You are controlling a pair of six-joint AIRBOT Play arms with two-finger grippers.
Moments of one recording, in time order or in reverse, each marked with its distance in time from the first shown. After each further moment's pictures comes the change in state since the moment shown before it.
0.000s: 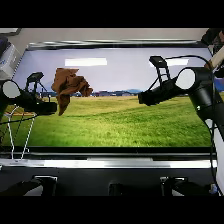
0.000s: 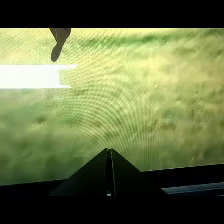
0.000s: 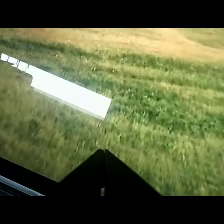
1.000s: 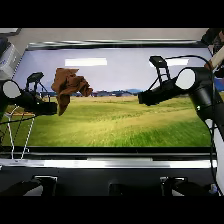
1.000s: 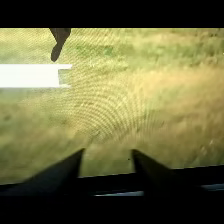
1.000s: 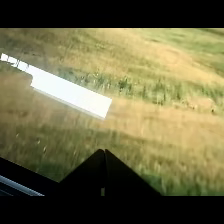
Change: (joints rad) left arm 0.002 -0.006 0.000 0.007 0.003 -0.030; right arm 0.000 0.000 0.000 0.000 0.000 0.000
